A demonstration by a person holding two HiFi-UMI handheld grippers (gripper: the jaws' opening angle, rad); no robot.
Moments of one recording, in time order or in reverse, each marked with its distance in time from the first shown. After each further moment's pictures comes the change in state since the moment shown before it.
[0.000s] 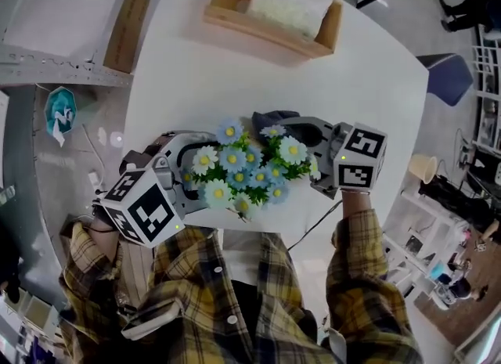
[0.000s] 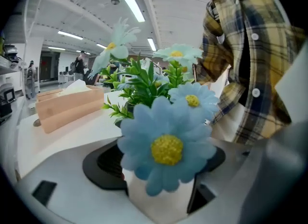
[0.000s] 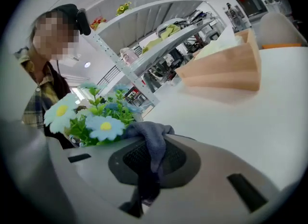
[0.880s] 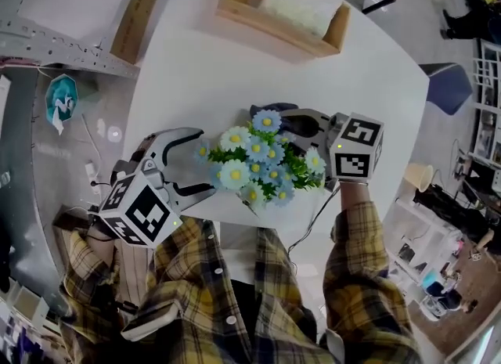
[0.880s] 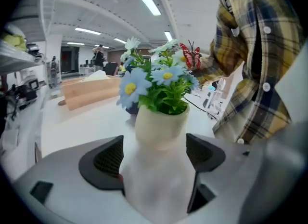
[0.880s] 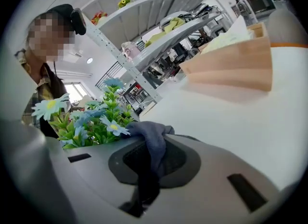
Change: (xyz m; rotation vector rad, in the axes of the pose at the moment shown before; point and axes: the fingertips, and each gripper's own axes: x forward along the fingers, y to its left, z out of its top) left arm -0.018 -0.002 -0.036 -0.140 0.073 0.192; right arm 0.020 0.001 0.000 -0.022 0.060 0.033
